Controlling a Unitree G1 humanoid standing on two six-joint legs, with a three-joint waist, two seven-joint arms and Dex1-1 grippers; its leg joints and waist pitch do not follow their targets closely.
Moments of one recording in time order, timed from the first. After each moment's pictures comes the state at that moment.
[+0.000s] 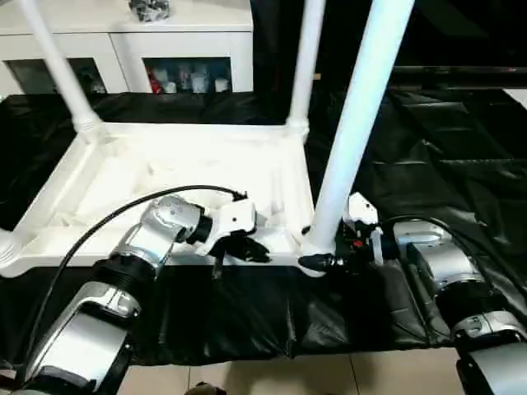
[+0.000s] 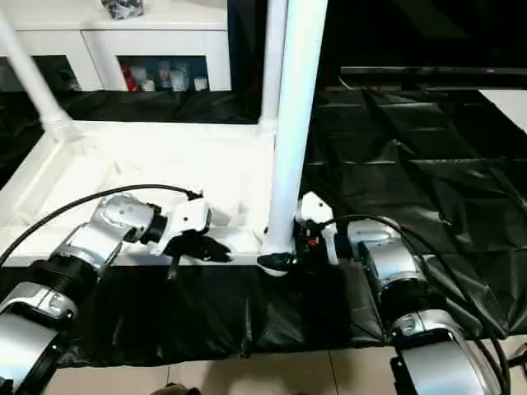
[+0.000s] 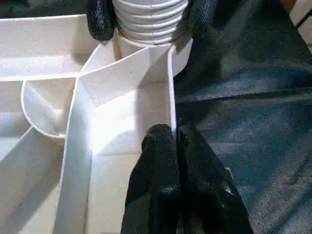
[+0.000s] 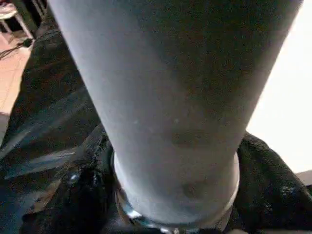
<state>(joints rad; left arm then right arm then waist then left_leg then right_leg) -0.72 0.34 -0.33 0.77 0.10 -0.12 -1.38 -0.60 -0.37 0.18 0.76 0.09 -0.03 1.36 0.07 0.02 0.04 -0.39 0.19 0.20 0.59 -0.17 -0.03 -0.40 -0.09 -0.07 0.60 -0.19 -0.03</state>
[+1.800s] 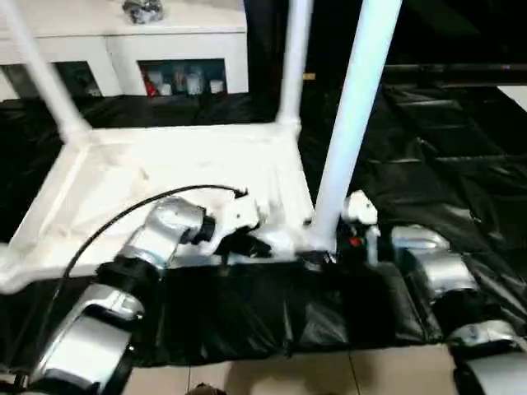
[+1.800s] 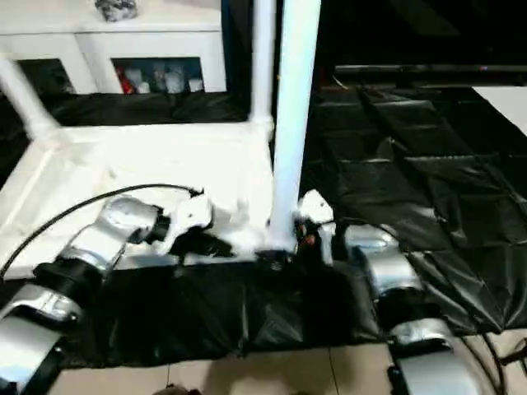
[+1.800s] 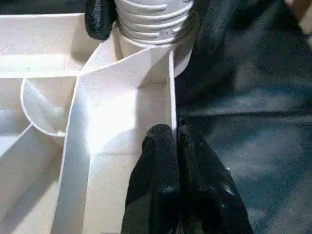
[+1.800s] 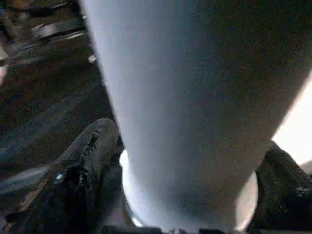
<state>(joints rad) -0.71 0.32 -0.31 0.74 0.10 -0.04 -1.35 -0.55 -0.35 0.17 0.71 0.12 0.00 1.31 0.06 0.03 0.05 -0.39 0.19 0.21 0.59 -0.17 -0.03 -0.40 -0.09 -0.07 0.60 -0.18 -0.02</state>
